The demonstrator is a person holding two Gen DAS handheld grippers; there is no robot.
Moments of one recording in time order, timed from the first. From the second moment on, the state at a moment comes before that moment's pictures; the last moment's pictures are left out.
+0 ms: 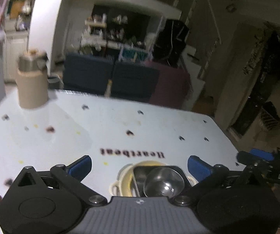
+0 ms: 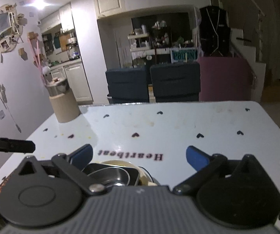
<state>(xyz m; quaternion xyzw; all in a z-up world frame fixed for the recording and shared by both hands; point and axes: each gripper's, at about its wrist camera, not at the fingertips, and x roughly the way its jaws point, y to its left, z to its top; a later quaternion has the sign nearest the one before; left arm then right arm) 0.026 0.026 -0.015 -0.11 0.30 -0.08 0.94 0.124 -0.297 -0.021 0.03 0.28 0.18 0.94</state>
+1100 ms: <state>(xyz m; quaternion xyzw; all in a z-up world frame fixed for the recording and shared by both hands) -0.087 -0.001 -0.060 -0.05 0.26 0.01 0.96 -0.002 -0.310 -0.053 0.01 0.22 0.10 0.97</state>
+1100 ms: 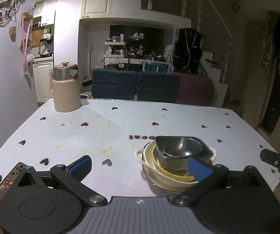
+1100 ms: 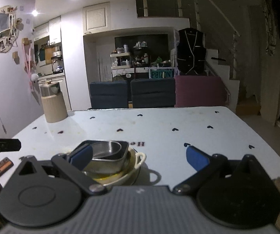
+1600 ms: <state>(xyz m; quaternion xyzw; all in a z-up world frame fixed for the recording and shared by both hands) -0.103 -0.018 -0.075 0.00 0.24 0.04 0.97 -0.016 -0.310 -0.069 -0.03 0.20 0.09 0.97</state>
